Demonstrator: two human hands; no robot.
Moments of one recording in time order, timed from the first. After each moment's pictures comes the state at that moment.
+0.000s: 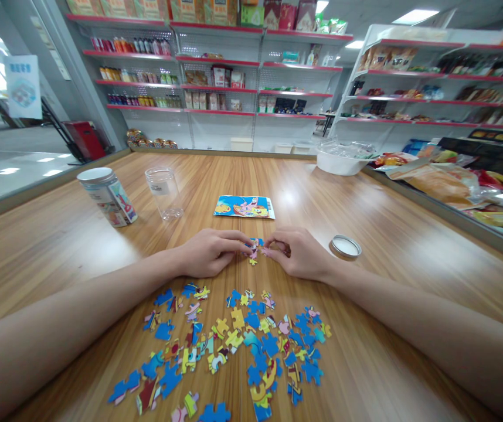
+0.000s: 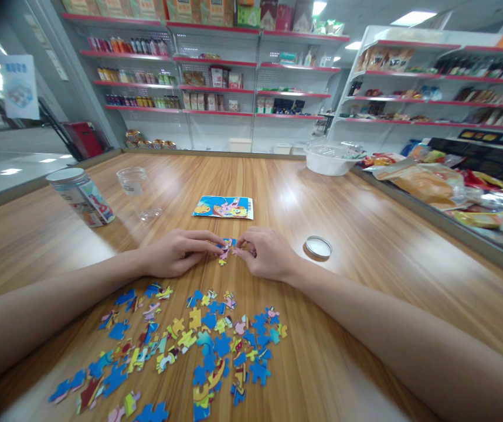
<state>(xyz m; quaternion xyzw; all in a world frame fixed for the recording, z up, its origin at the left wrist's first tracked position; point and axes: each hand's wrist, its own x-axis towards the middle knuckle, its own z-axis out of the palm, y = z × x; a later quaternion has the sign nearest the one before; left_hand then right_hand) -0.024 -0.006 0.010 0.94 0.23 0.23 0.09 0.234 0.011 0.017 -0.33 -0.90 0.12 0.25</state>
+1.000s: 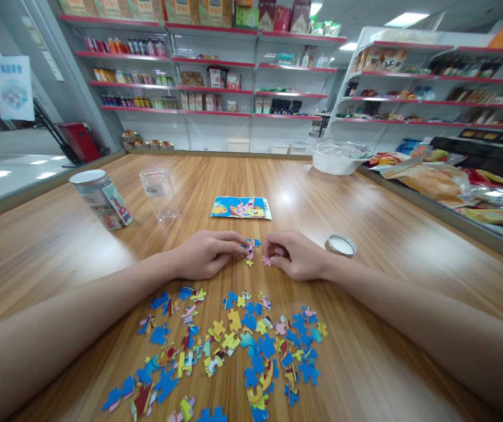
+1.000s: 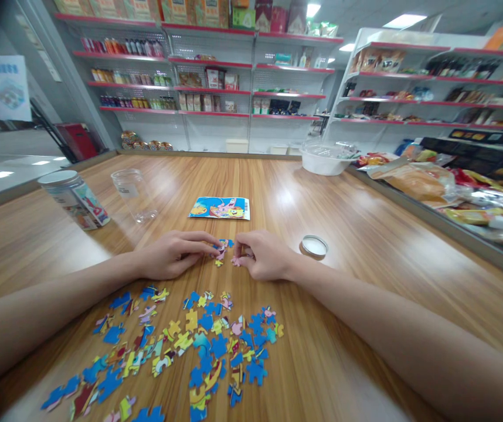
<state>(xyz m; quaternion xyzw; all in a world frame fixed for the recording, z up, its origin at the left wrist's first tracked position) -0.025 -0.005 0.009 0.94 0.24 0.22 0.09 0.238 0.011 0.029 -0.30 -0.91 0.23 0.16</state>
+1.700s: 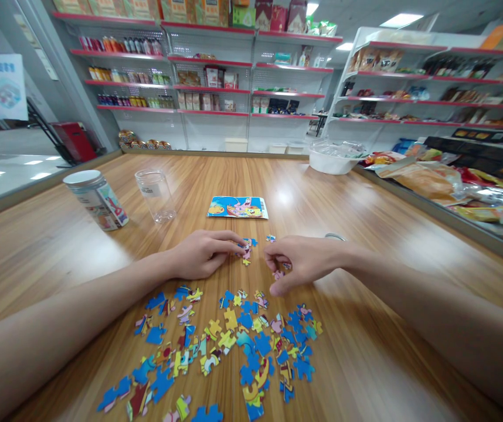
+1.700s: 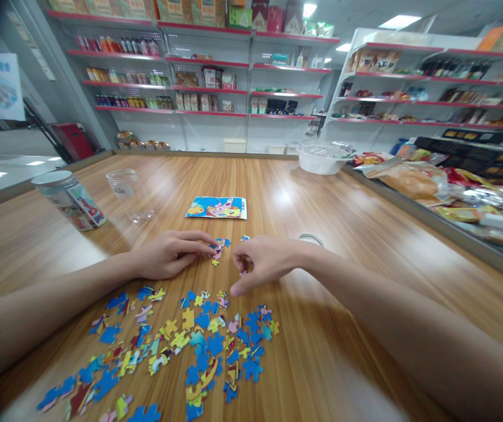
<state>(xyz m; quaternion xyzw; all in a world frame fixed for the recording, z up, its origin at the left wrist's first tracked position) -0.023 -0.007 0.012 0.94 0.23 0.23 0.10 0.242 0.006 0.068 -0.31 -0.90 0.30 -0.10</state>
